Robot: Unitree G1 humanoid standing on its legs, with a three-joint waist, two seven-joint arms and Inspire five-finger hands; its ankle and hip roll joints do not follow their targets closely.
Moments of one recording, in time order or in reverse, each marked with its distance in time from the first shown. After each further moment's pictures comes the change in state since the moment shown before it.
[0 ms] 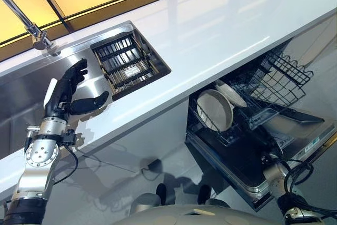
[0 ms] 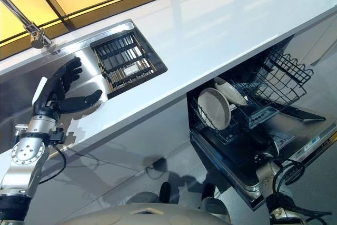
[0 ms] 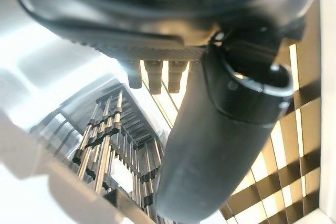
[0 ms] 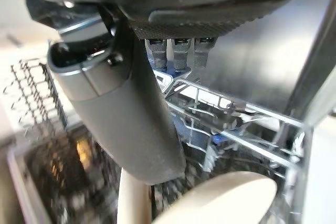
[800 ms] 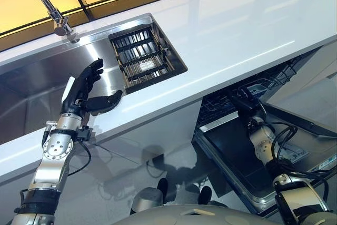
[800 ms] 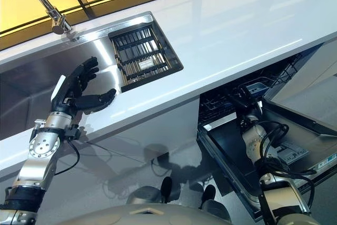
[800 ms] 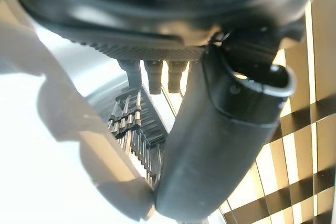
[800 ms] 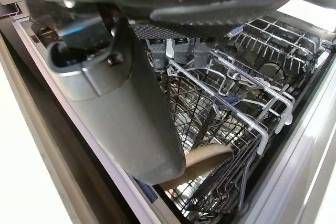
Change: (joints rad) left arm -0.086 -0.041 -0.089 0.012 -0.007 0.000 -0.022; right arm -0.239 -0.016 0.087 -0.011 0.079 0.019 -0.059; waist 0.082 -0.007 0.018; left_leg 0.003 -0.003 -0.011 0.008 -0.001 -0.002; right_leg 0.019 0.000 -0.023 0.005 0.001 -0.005
